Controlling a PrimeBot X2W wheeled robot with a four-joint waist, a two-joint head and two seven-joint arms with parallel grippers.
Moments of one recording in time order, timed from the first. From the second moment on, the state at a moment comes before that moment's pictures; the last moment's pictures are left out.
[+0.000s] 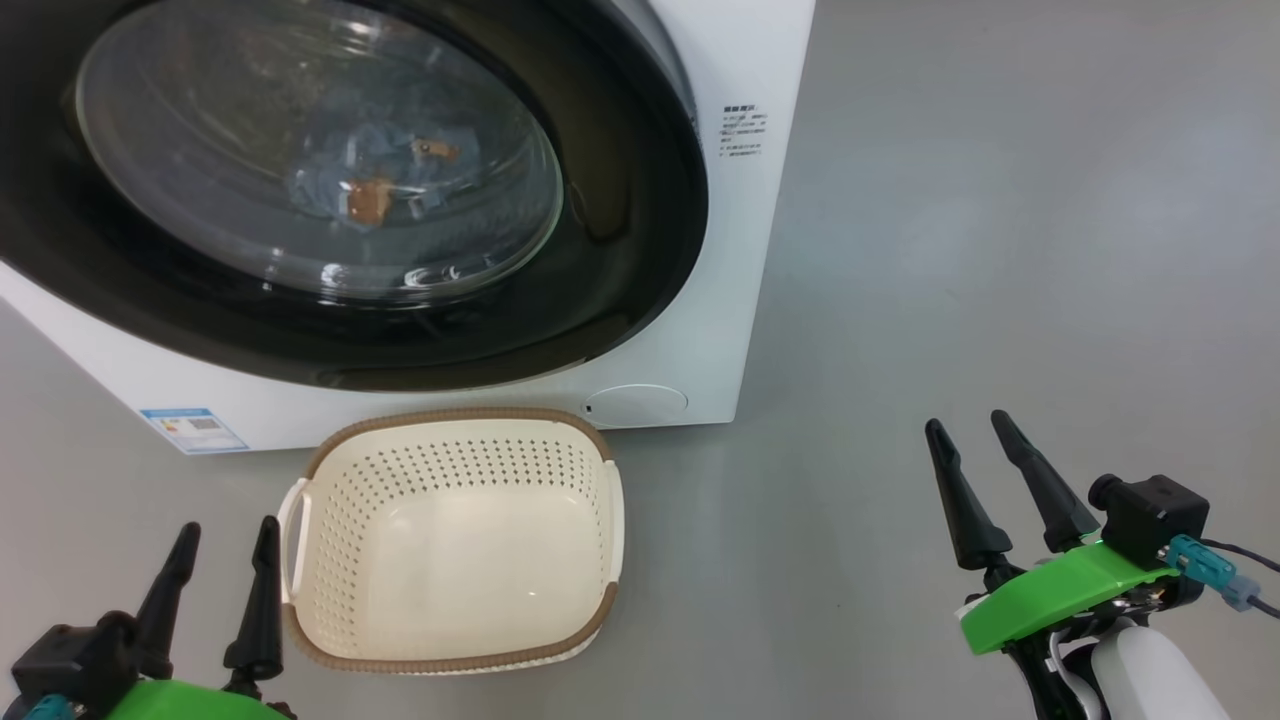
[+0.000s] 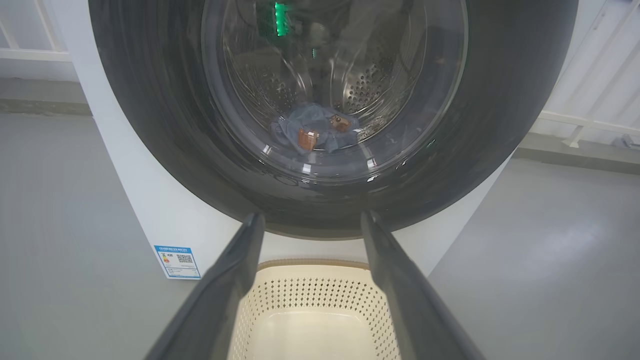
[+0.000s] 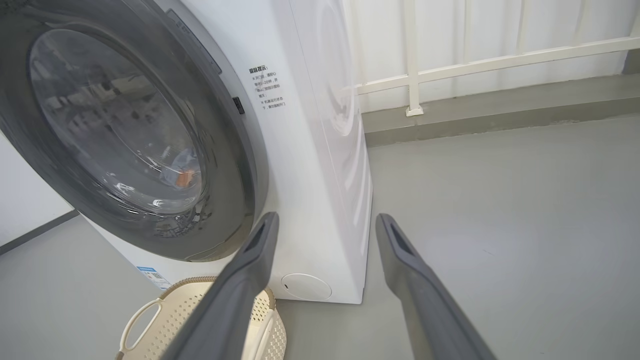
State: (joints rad) left arm -0.04 0.25 -0.08 0.16 -0.46 -0.13 -0.26; right arm -0.23 -0.17 0.17 0.37 0.44 0.13 -0.26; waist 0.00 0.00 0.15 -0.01
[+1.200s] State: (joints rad) left arm 0.02 0.24 -0.03 0.14 -0.45 -0.13 -0.26; right arm -0.15 -0.17 0.10 0.33 0.43 0.13 -0.26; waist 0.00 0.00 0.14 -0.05
